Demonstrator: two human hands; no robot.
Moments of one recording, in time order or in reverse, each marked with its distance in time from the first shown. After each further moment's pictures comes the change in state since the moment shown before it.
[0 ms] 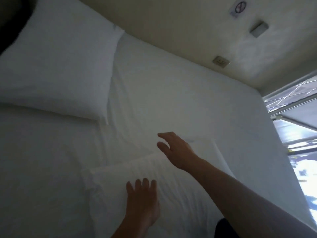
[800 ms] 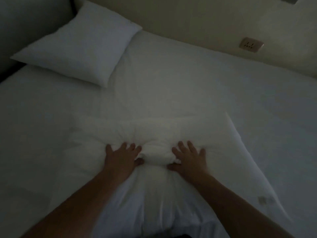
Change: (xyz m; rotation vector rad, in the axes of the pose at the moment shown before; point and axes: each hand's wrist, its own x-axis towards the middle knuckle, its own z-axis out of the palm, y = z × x) left_hand 0.032 0.037 0.143 0.295 0.241 -0.276; right_hand -0.131 0.237 0.148 -0.401 -0.052 -0.104
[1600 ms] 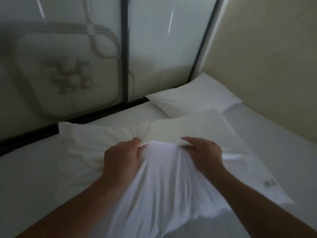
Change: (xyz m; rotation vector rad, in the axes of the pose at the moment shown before) left_hand -0.137 -0.181 -0.138 -0.195 0.858 -0.622; right_hand 0.100 -0.255 -0.193 0.394 0.485 -0.655
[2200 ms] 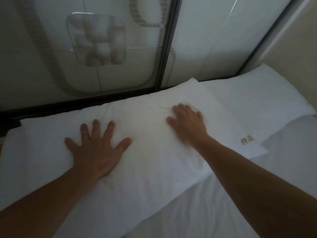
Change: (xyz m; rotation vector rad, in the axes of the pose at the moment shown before) left_hand 0.025 -0.176 0.086 0.243 -0.403 -0.642; right_hand 0.189 -0.038 0.200 -0.093 -0.330 -0.271
